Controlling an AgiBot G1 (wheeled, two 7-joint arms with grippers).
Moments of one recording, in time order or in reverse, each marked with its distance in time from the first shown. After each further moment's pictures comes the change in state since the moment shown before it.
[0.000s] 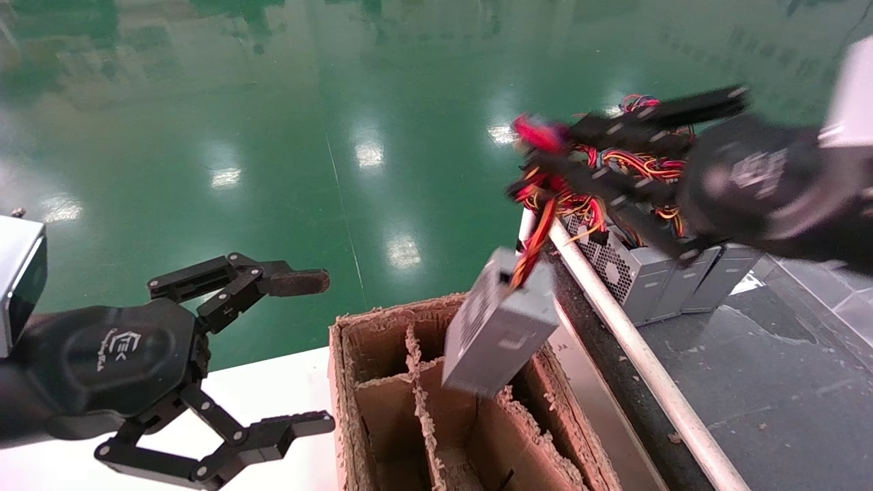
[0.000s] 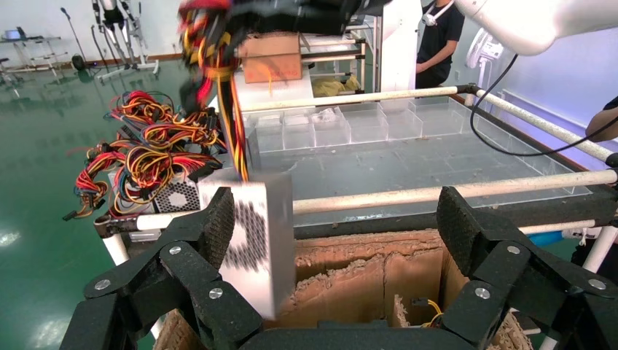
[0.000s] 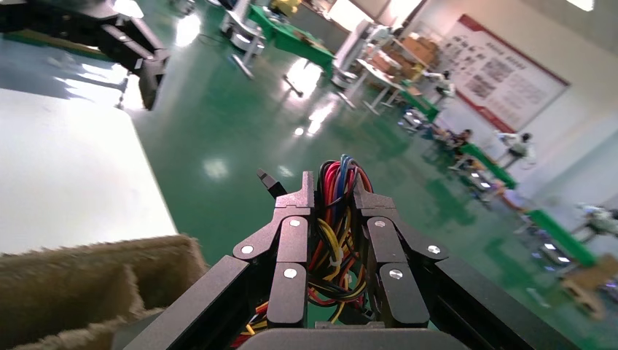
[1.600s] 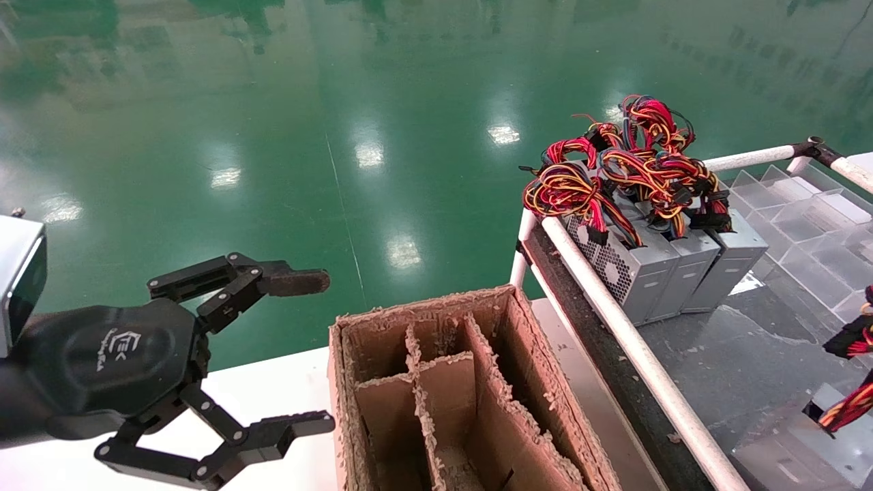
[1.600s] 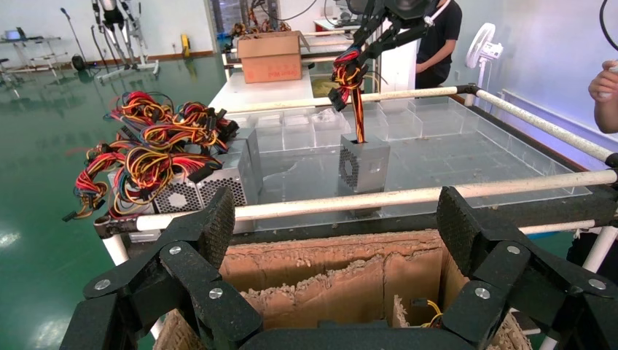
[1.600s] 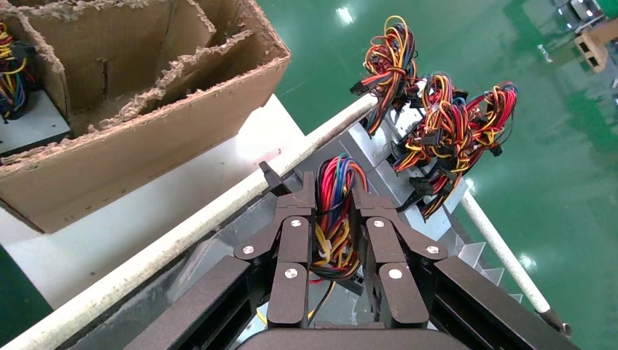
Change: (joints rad) left arm 0.000 0.000 0.000 0.000 0.000 0.000 0.000; right arm -0.158 0.711 -0.090 -0.050 0.158 -0.111 -0.030
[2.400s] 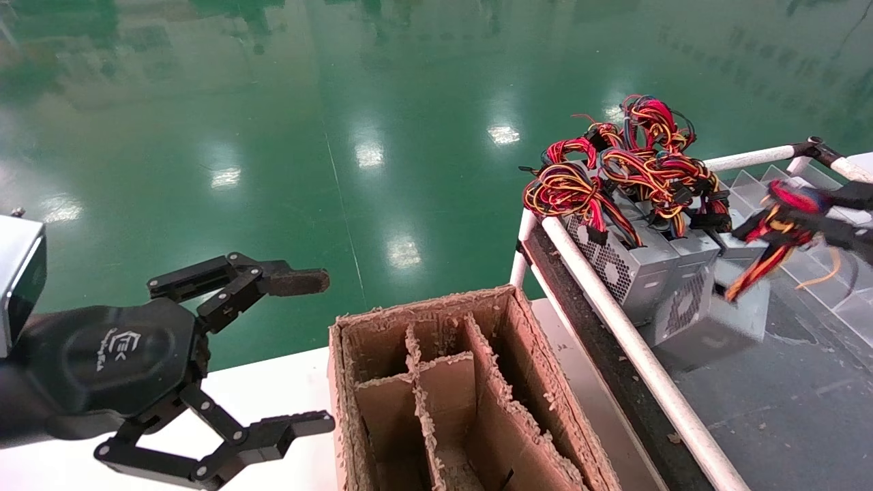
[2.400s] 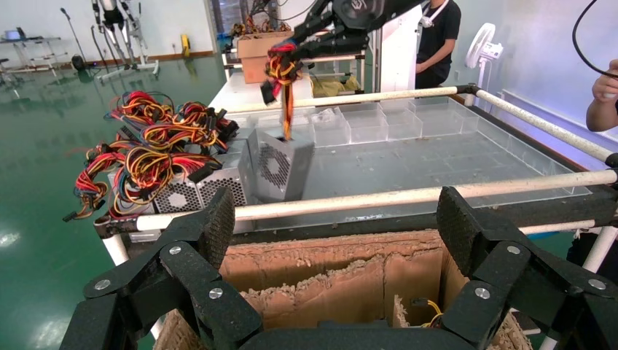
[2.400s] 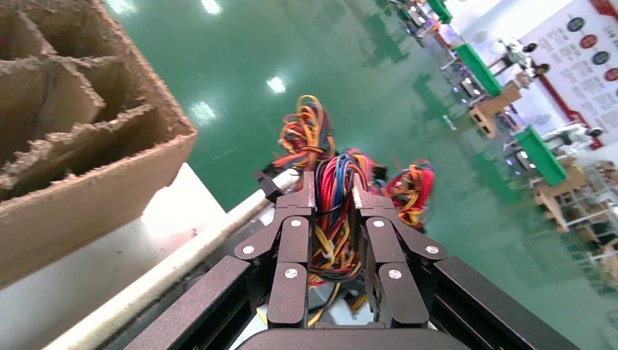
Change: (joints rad) left arm 0.000 0.000 0.000 0.000 0.000 0.000 0.000; right arm 0.018 -0.124 -0.209 0.052 0.200 0.363 -0.273
